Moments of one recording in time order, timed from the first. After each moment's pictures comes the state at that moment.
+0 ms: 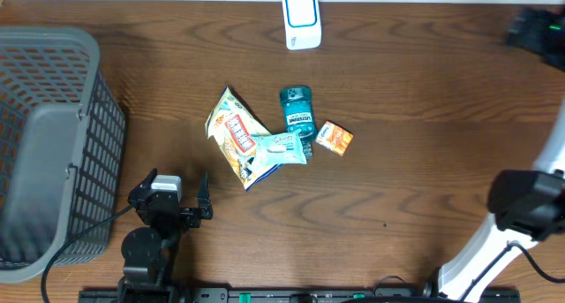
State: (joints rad) left arm -0.08 0.03 0.08 -0.27 0.01 -0.02; right arm -0.28 2.07 2.42 -1.46 0.00 0.16
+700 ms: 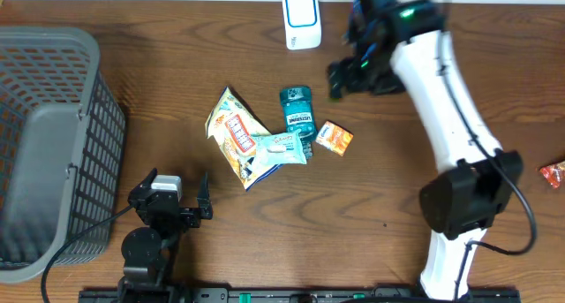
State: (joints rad) left arm -0.08 0.03 0.08 -0.27 0.01 -0.02; right arm 0.34 2.07 2.03 -1.42 -0.11 0.17
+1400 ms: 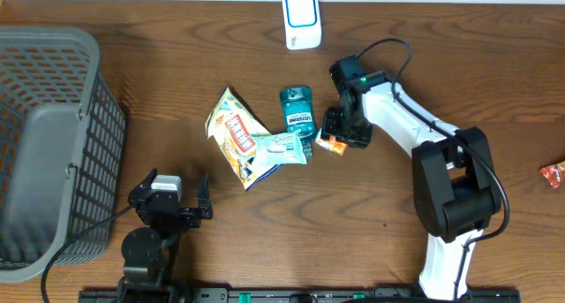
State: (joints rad) left arm -0.08 0.03 0.08 -0.27 0.02 -0.02; right arm 0.37 2.07 1.44 -0.86 -0.13 0.61
